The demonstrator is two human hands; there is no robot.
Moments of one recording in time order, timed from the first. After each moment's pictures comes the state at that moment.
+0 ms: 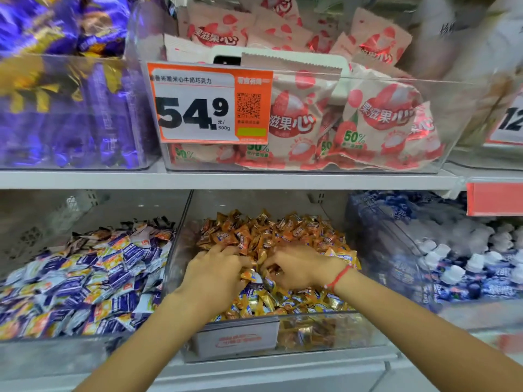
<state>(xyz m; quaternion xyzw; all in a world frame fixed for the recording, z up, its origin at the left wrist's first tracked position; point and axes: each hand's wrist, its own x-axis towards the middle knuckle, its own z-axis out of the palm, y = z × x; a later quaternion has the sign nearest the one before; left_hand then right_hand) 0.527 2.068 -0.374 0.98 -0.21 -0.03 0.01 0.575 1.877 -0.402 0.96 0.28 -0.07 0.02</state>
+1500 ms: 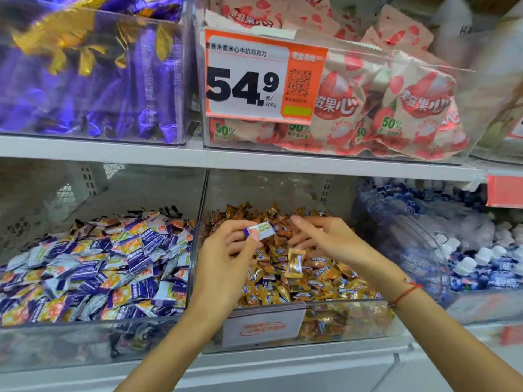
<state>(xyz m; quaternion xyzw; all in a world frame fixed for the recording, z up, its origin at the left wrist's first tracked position) 0.504 2.079 -0.390 0.71 -0.11 0.10 0.69 0.528 1.887 -0.361 0.86 -0.01 -0.03 -0.50</state>
